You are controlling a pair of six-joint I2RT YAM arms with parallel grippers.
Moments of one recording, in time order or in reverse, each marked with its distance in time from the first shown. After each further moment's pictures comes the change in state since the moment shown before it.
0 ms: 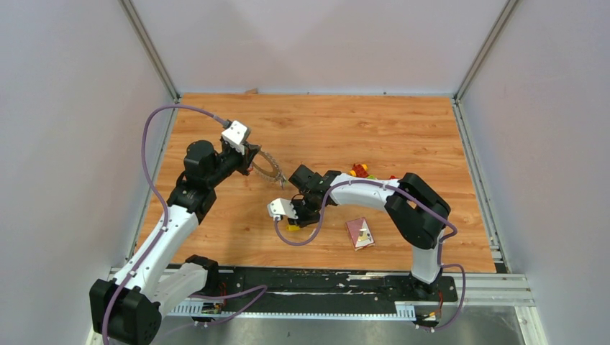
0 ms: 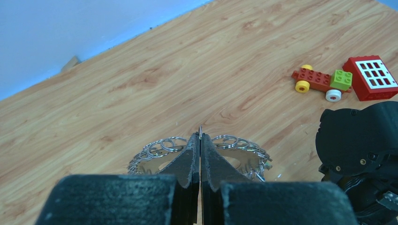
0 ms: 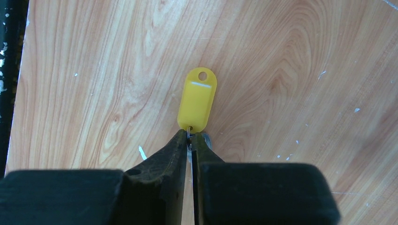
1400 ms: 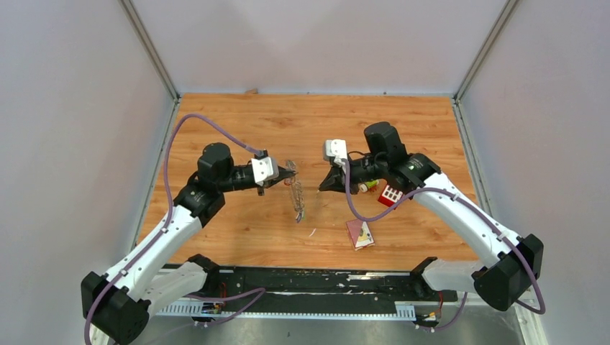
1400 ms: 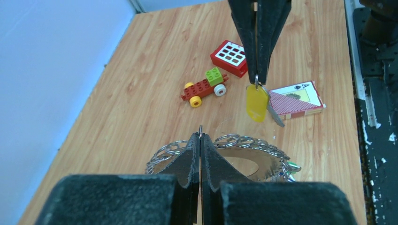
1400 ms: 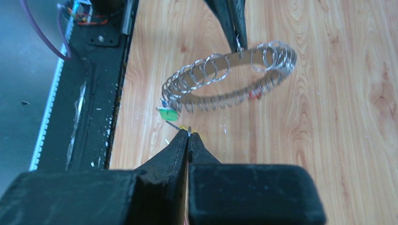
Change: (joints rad) left arm -0.191 0.004 0.053 -0.070 0.473 0.343; right arm -0.298 -0.642 -0.048 -0.027 -0.350 0.311
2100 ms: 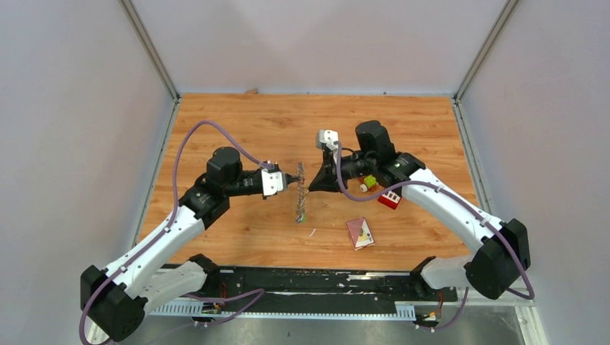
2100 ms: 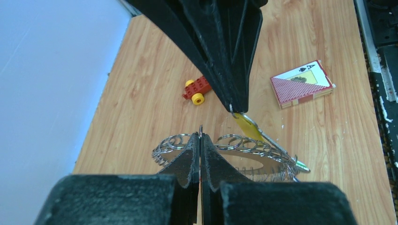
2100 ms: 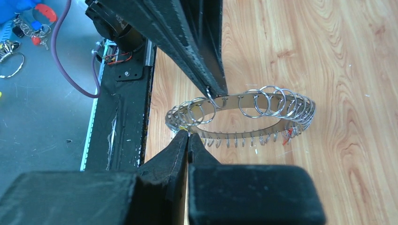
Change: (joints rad) left arm -0.103 0.018 -0.004 -0.041 -0.057 0.193; right arm -0.008 0.068 -0.051 0.241 -0.090 0.331
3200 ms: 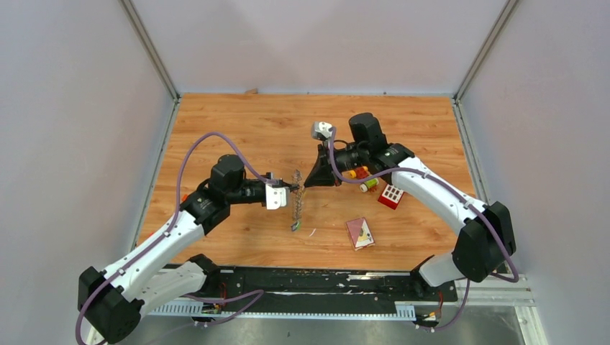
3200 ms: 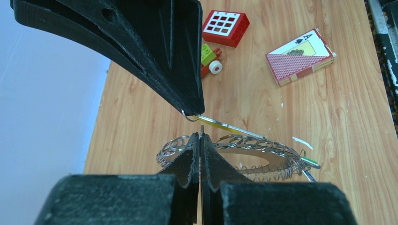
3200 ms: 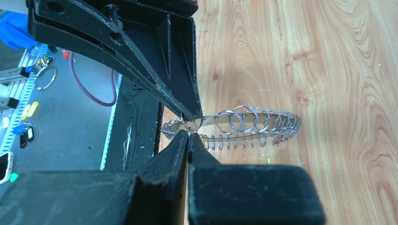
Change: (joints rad) left arm -0.047 -0.038 -0.053 -0.070 -0.054 0.164; right arm -0.032 0.136 0.071 0.022 -0.099 0.084
